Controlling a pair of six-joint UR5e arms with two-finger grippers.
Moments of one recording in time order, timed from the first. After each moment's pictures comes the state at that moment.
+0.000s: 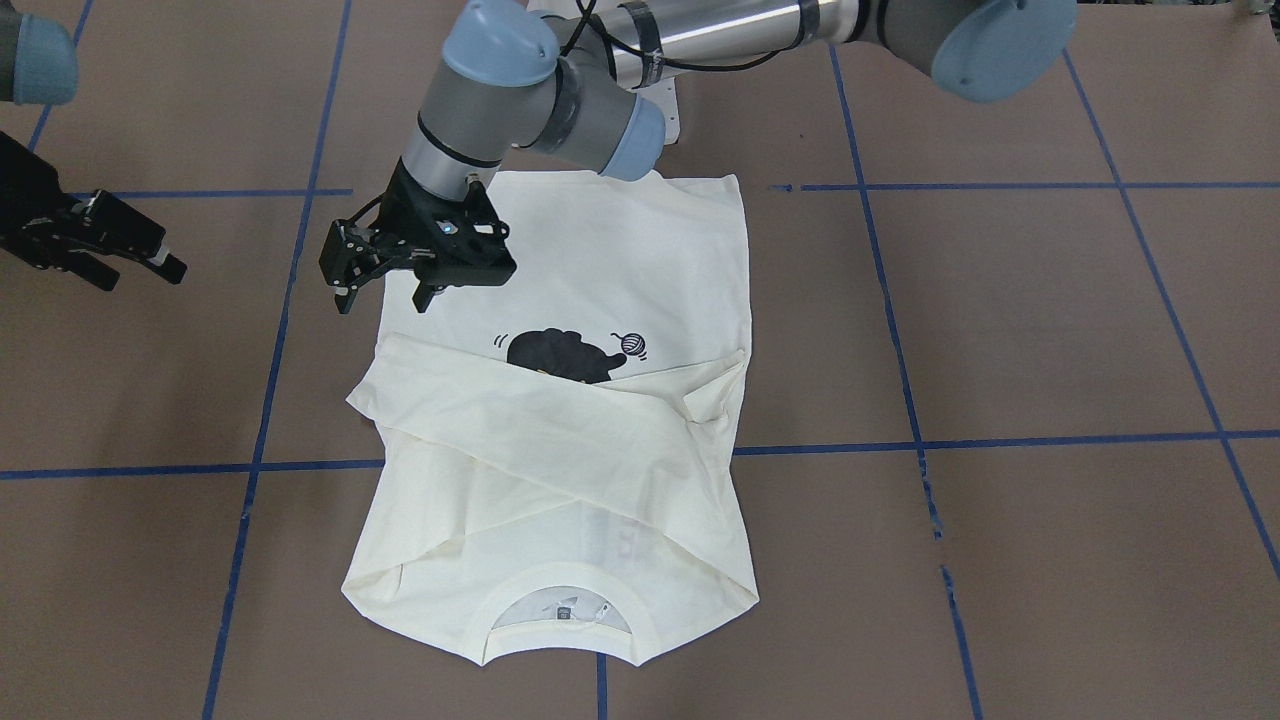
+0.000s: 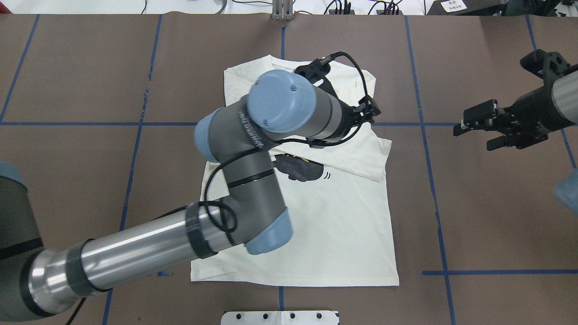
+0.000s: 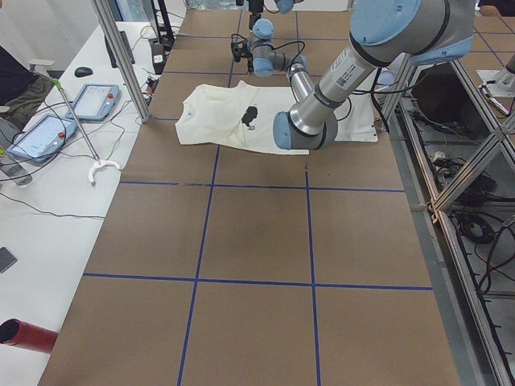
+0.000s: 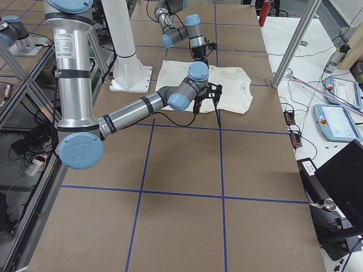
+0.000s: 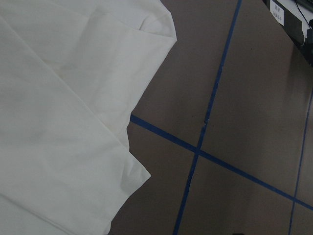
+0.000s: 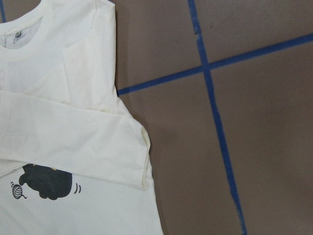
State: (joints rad) left arm -0.51 -2.50 -1.53 -2.04 -1.76 -1.72; right arm 0.97 -1.54 2.01 -1.13 2.35 1.29
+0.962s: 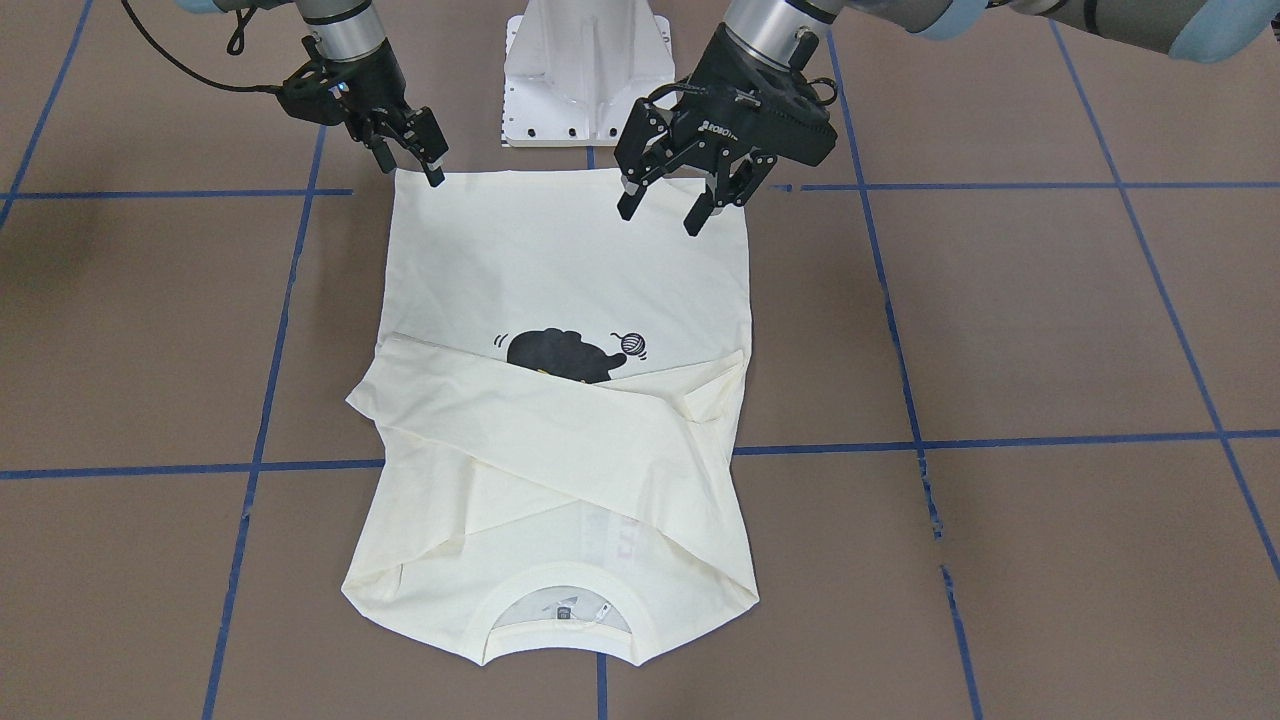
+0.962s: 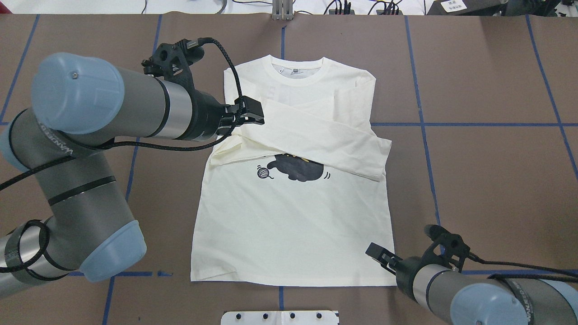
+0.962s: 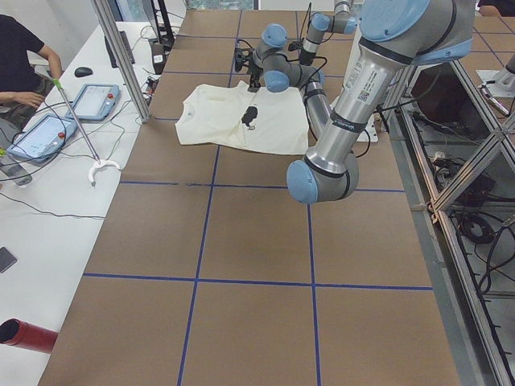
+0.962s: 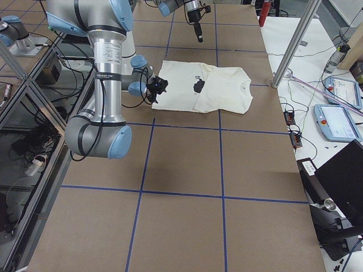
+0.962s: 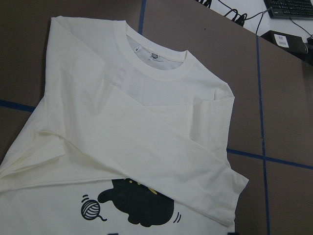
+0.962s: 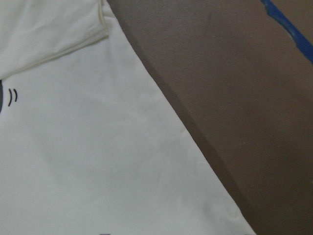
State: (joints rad) left arm -0.61 -2.14 -2.00 -1.85 -1.81 -1.48; right arm 0.04 -1.61 2.16 -1.21 1.30 2.14
